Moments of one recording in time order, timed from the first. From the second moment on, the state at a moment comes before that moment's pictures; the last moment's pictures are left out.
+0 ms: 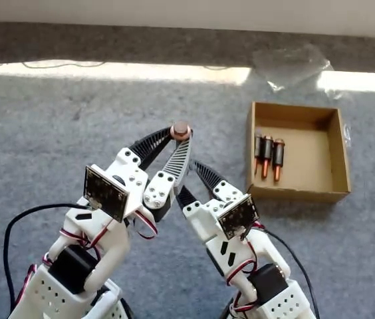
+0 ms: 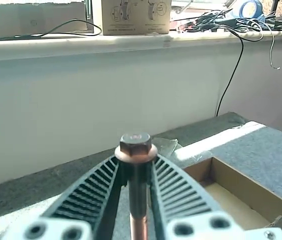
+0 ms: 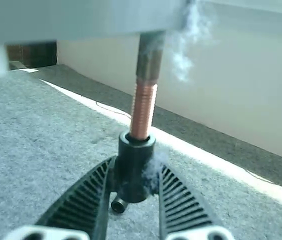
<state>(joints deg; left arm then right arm) 30.5 -81.7 65.3 21.6 4.0 -37.5 -103.5 95.6 15.3 9.5</state>
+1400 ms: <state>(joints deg) 29.2 -81.9 77.1 20.9 10.6 -37.4 -103.4 95.6 15.8 9.6</state>
